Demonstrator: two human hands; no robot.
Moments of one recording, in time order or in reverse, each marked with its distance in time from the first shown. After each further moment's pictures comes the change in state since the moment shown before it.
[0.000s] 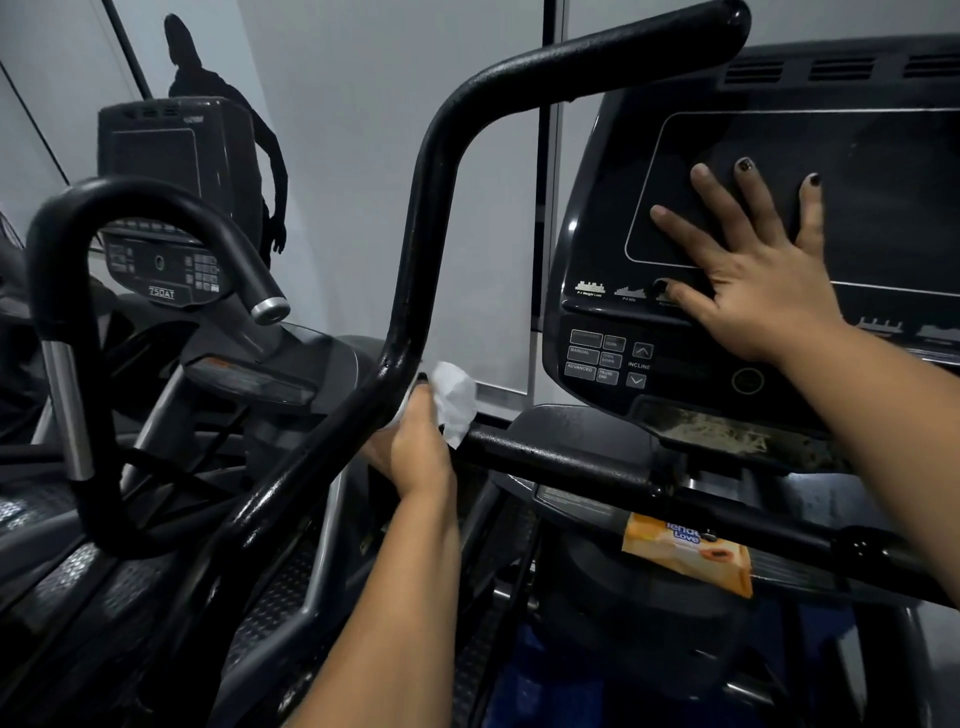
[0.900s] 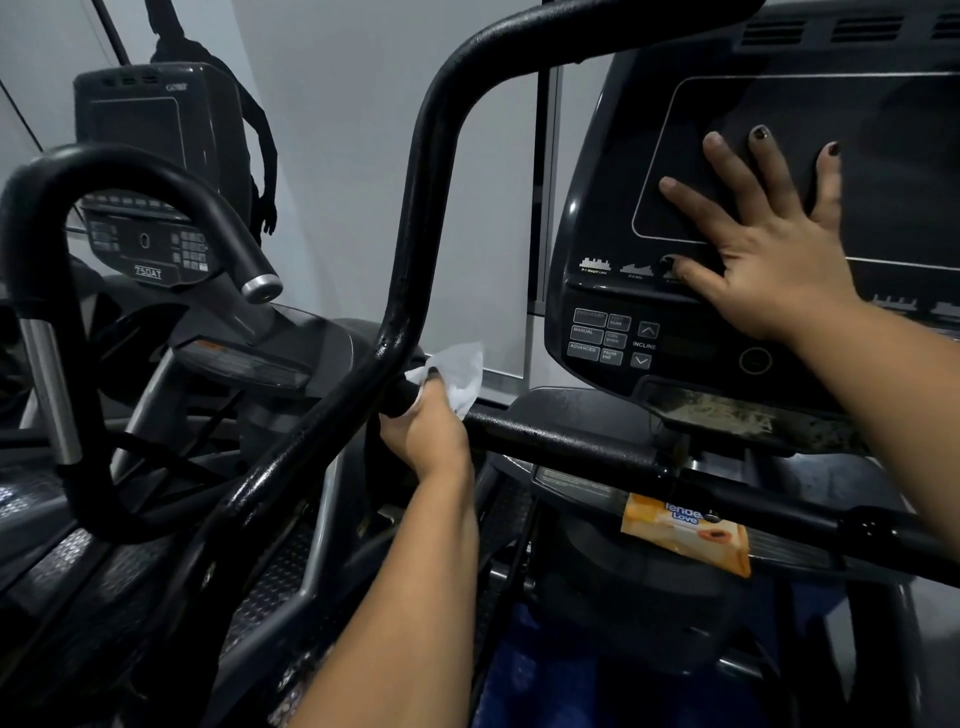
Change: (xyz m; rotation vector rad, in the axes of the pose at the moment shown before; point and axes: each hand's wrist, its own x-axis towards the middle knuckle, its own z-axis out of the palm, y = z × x) left_hand -0.001 -0.012 0.004 0.032 -0.052 -0.077; right_hand 0.000 -0.002 -0.001 0.021 0.004 0.005
